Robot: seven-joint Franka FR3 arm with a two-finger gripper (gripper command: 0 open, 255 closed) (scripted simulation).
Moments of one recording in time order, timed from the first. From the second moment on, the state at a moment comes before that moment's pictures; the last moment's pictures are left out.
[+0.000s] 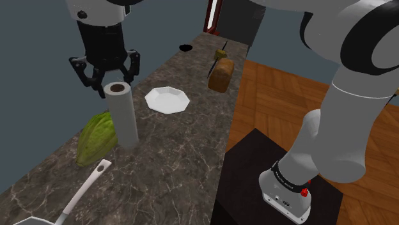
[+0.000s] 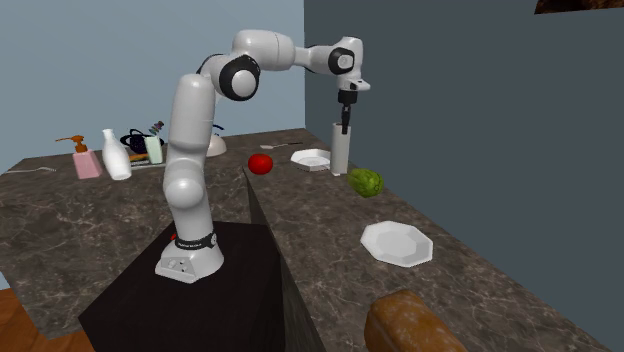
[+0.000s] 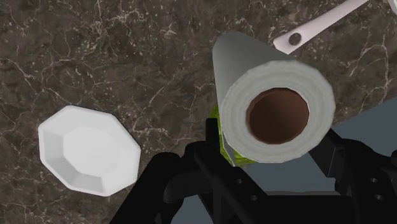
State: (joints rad) arm 0.52 0.29 0.26 -1.42 -0.06 1.68 0.80
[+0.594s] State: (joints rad) arm 0.51 0.29 0.26 -1.54 -0.06 1.80 0.81
